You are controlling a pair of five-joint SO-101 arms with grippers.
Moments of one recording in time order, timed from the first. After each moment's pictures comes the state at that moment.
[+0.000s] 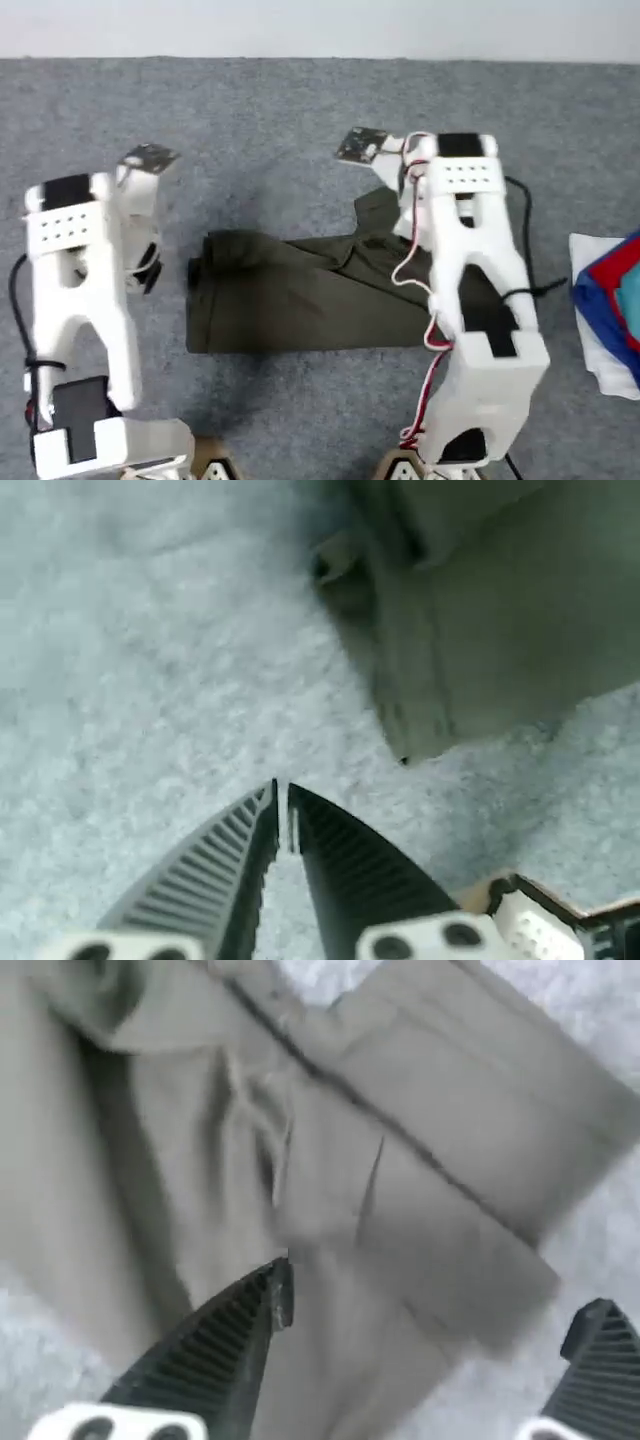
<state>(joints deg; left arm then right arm) -18.5 -3.6 10.9 98.8 -25.7 -5.6 22.8 -12.4 82.0 55.0</state>
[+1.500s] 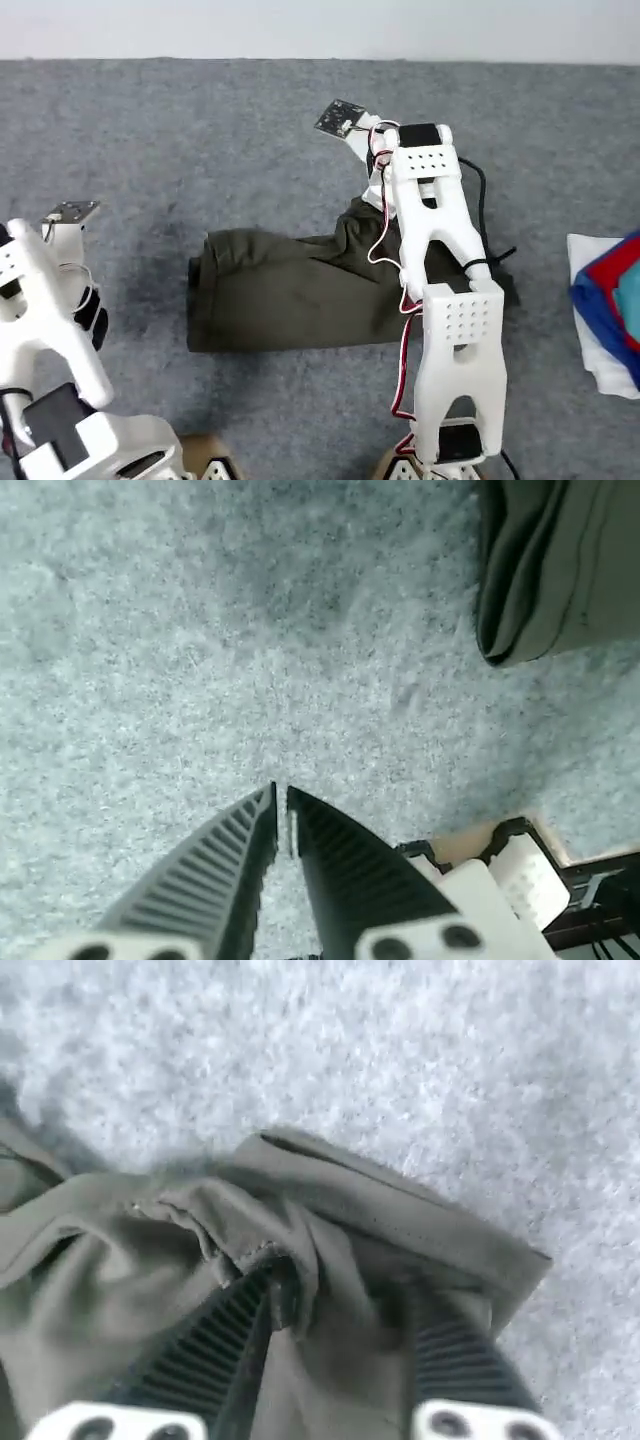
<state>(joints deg) -38.5 -3.7 21.0 98.8 -33.1 -9.2 45.9 -40.2 77.4 46.8</state>
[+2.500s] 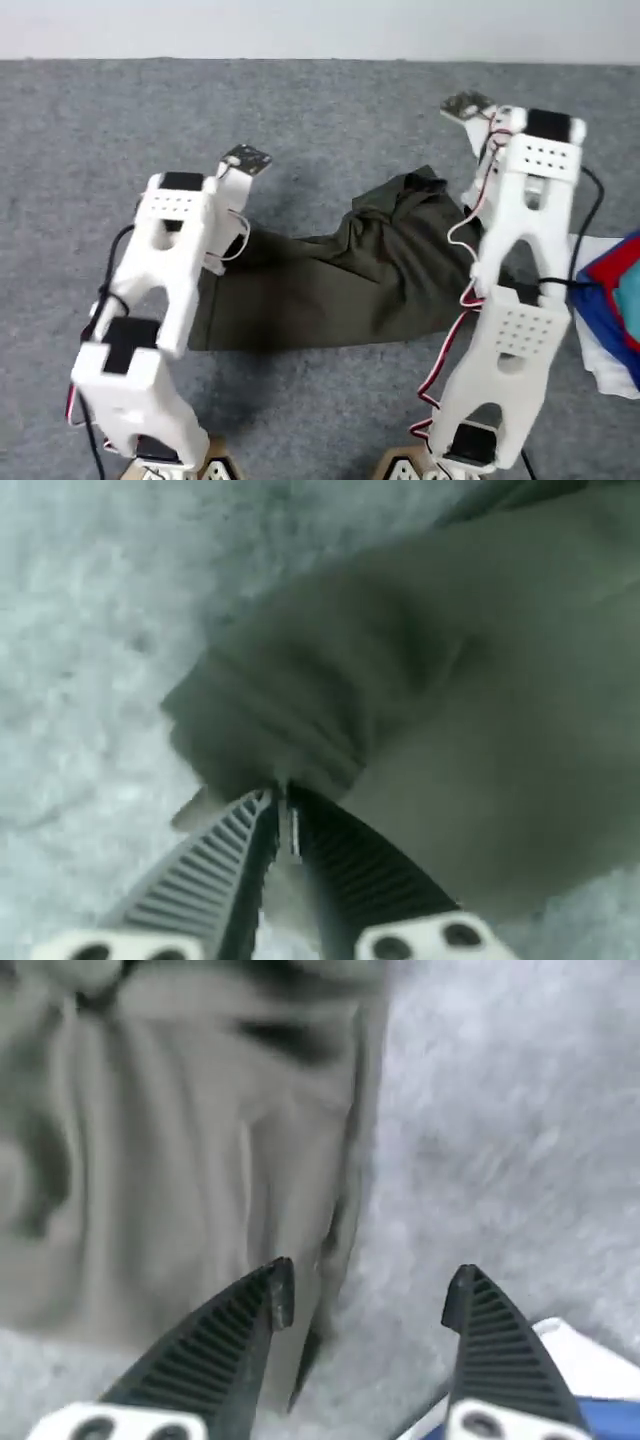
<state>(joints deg) 0.8 16.2 8.5 78.5 -19.1 11.7 39.8 -44.5 100.7 46.4</state>
